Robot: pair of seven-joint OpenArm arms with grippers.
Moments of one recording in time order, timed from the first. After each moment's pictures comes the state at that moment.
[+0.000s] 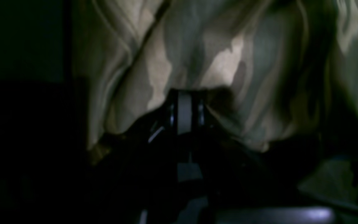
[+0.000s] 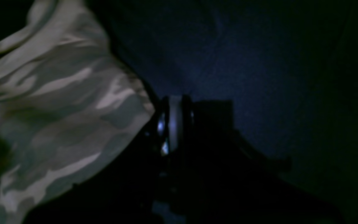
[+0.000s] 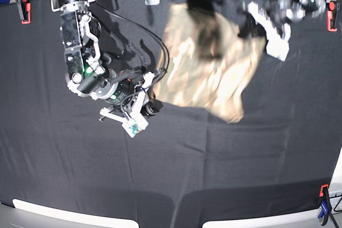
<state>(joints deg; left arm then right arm) 20.7 -4.8 -18.5 89.5 -26.4 -40.5 42.3 3.7 10.2 -8.2 97.8 16.5 33.8 -45.6</state>
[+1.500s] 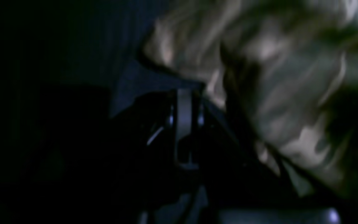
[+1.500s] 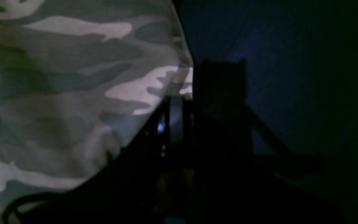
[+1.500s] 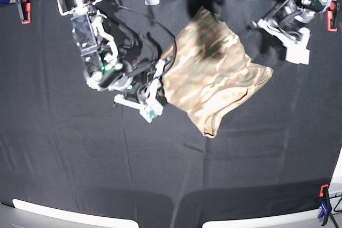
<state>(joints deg) 24.7 -4.8 -19.0 99.2 -25.2 -26.4 29.6 3.5 10.3 -16.8 89.6 15.3 30.9 -47.9</state>
